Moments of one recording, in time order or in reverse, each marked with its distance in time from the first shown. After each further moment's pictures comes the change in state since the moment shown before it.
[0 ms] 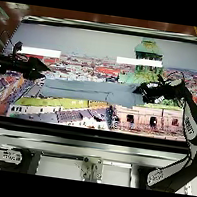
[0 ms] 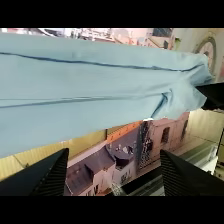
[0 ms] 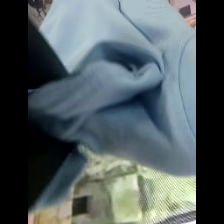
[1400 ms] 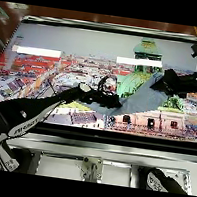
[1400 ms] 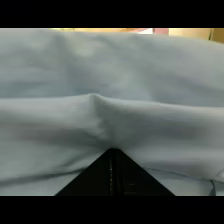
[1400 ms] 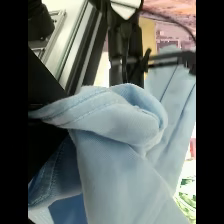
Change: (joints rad) left arm -0.991 -0.329 0.042 -0.455 0.628 0.046; right arm -0.006 0.701 0.063 -0.026 0.456 0.113
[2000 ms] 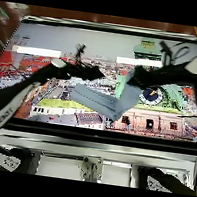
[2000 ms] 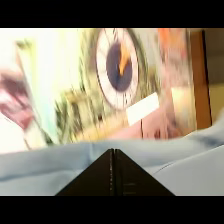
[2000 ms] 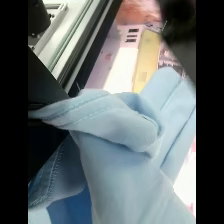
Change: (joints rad) left arm 0.365 0.229 0.043 0.195 -0.066 0.022; right arm 0.338 -0.161 0.000 -0.029 -0.268 0.027
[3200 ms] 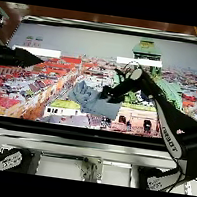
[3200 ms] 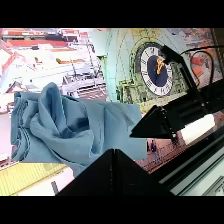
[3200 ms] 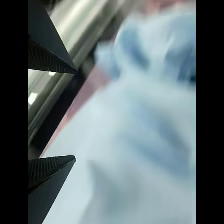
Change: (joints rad) left arm 0.564 0.497 -0.151 0.217 -0.543 0.068; right arm 0.142 -0.385 0.000 -0.021 -0.005 -0.043
